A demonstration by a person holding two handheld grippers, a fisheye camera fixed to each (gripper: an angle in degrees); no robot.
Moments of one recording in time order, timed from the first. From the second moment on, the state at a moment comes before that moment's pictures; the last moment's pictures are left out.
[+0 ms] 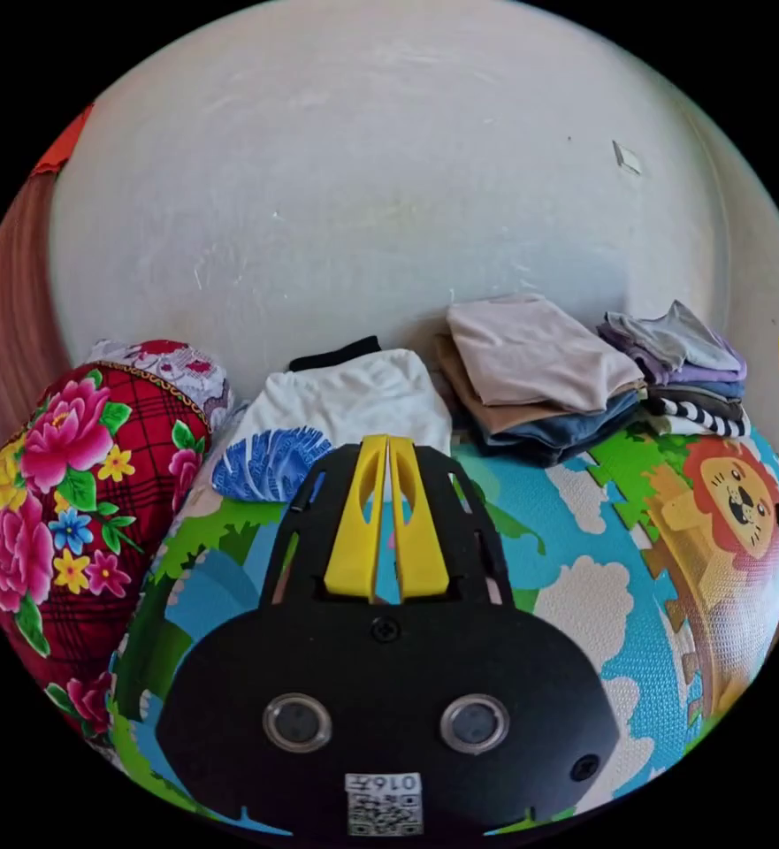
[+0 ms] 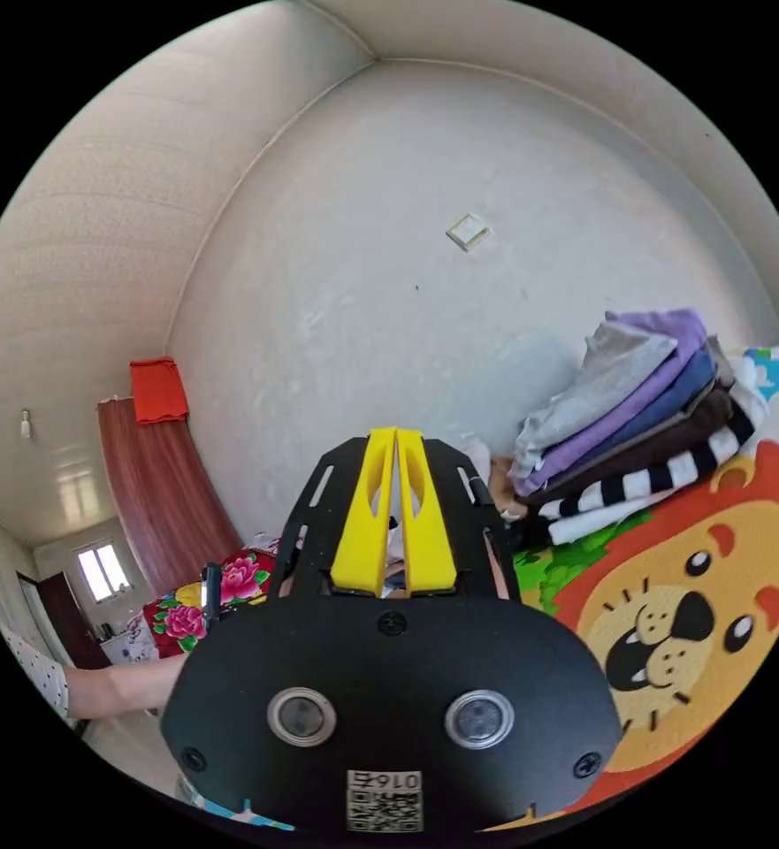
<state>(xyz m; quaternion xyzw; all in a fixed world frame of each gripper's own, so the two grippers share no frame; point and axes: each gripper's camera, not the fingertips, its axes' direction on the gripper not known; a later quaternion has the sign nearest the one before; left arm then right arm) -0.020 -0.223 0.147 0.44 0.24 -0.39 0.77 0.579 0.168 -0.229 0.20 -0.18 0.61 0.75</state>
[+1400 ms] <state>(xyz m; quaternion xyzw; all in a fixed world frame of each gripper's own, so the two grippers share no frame) 0.142 -0.169 0.093 0.59 0.38 -0.12 0.70 0.486 0.151 -0.212 0.20 -0.20 0.56 0.78</state>
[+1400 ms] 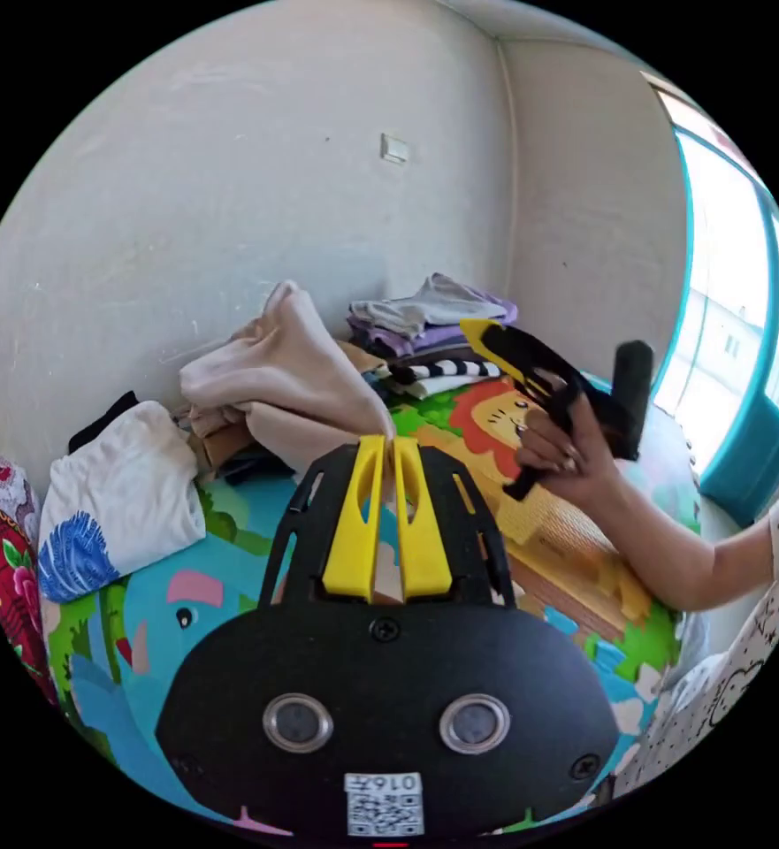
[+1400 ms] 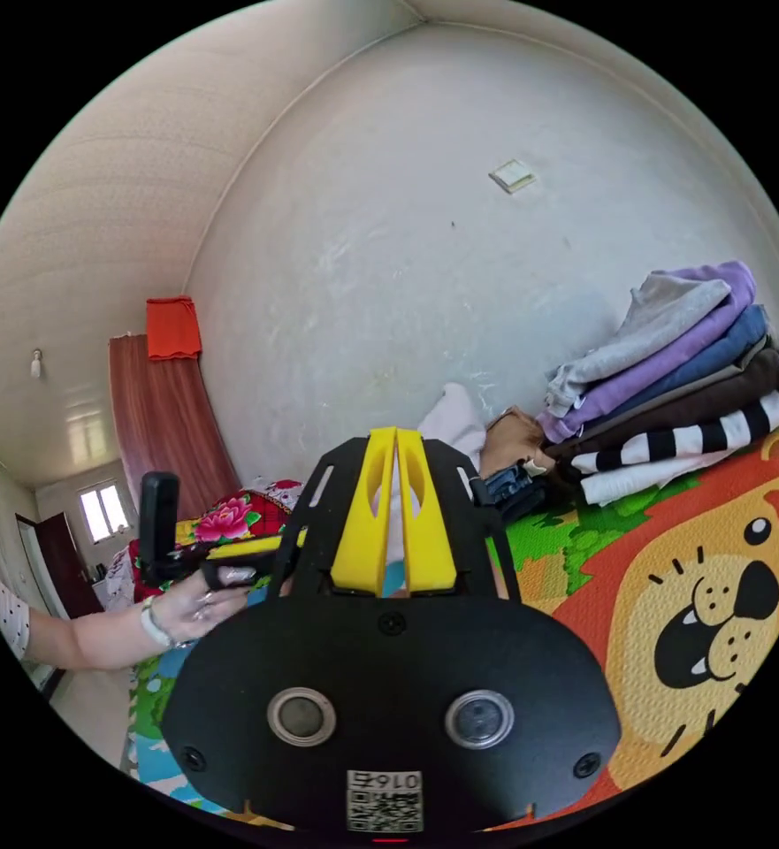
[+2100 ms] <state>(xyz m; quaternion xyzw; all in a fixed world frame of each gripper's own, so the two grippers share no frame) 0.357 0.125 0.145 0.57 0.45 -0.15 0.67 0.368 0.000 -0.244 -0.23 -0.33 0.24 0.88</state>
